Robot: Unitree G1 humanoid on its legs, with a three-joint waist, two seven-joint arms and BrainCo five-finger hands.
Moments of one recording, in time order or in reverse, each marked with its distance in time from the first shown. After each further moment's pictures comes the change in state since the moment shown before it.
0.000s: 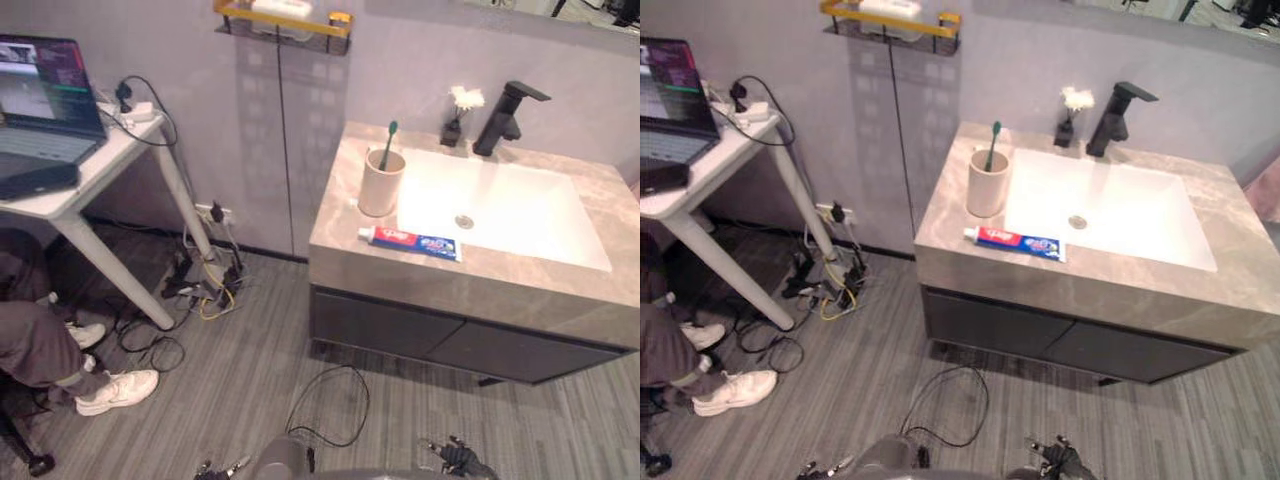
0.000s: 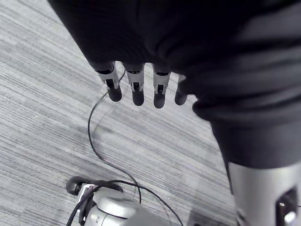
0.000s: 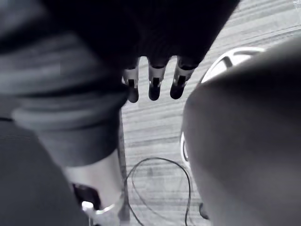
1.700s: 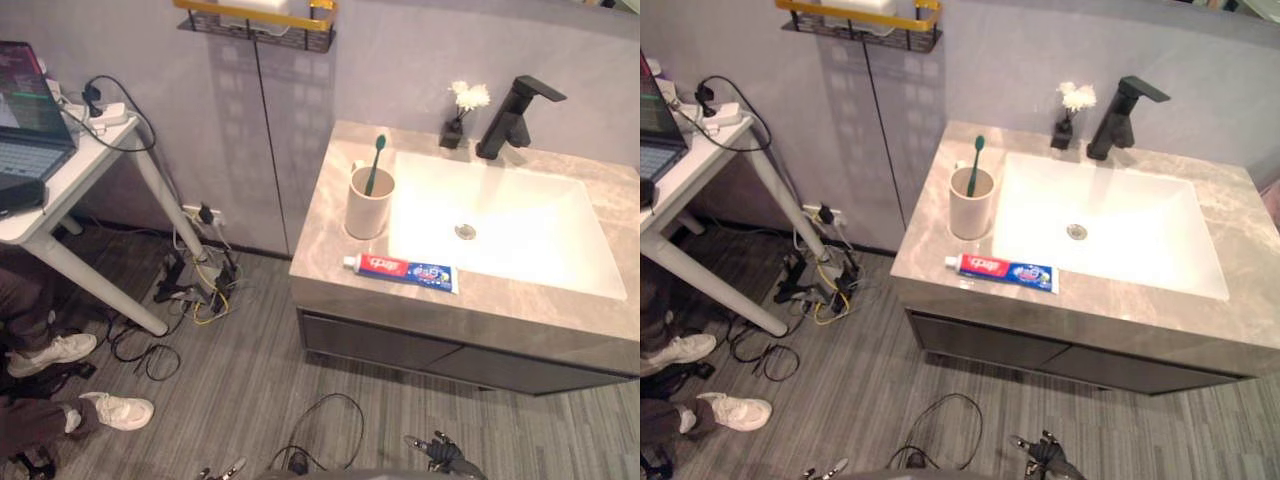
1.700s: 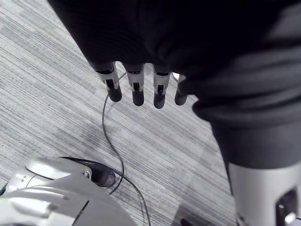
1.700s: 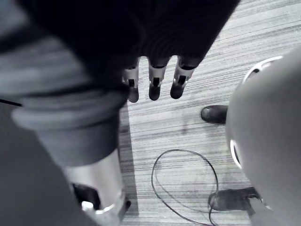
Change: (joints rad) left arm -0.002 0.011 0.044 0.029 -0.098 -0.036 -0.067; right arm -0.003 0.041 0.016 0.018 0.019 -0.043 -0.022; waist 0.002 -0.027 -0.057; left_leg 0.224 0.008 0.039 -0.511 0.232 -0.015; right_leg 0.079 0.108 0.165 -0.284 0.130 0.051
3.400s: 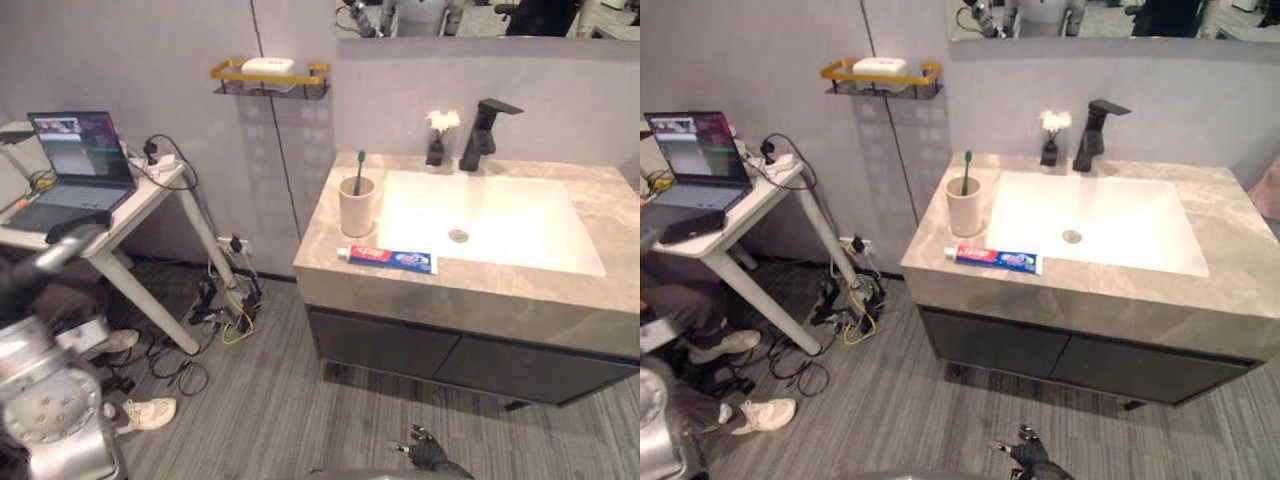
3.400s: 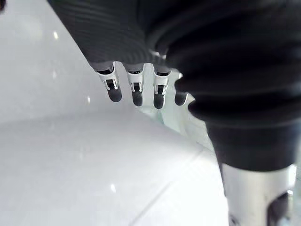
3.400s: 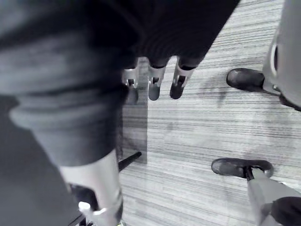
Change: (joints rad) left arm -0.105 0.153 0.185 -1.752 0.155 -0.058 0.168; right arm 0.097 0.037 0.175 -0.170 -0.040 0.009 0.052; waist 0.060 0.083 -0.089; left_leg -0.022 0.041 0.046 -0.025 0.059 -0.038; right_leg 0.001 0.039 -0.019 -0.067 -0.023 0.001
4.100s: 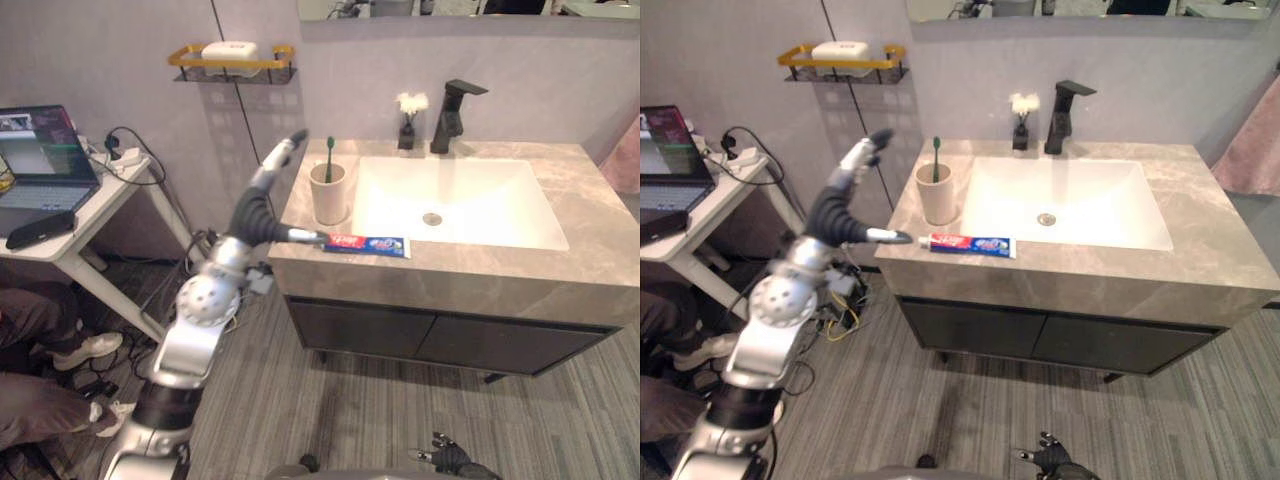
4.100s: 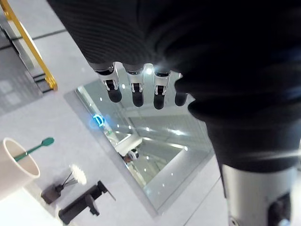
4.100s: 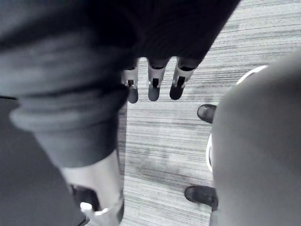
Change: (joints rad) left arm -0.464 0.146 -0.668 0.428 0.012 0.082 -0.295; right arm -0.055 -0.125 0.035 0.107 0.001 0.008 0.059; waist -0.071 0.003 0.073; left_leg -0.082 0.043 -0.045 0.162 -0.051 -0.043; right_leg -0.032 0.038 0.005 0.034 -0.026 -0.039
